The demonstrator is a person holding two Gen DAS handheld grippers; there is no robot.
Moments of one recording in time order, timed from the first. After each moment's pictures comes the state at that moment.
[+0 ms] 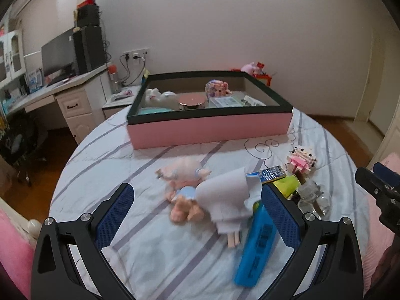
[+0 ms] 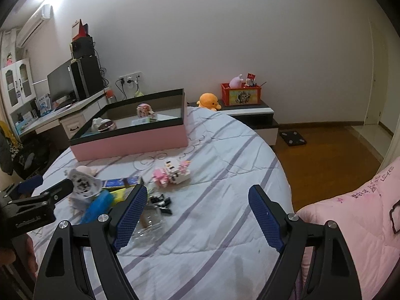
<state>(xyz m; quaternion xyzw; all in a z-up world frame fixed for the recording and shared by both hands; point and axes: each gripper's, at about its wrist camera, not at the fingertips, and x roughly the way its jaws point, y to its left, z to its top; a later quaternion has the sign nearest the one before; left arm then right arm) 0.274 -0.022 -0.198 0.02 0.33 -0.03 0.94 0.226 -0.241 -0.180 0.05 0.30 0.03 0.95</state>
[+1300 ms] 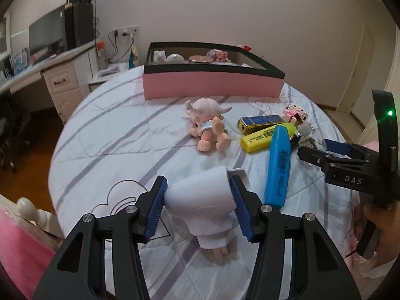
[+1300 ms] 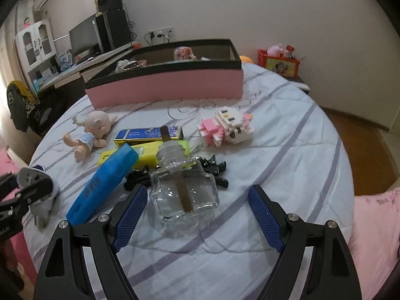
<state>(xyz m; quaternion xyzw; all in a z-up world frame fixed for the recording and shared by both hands) 0.222 0.038 -0.229 -0.02 0.38 -0.09 0.92 0.257 -0.185 -0.223 0.00 0.40 0.11 0.91</state>
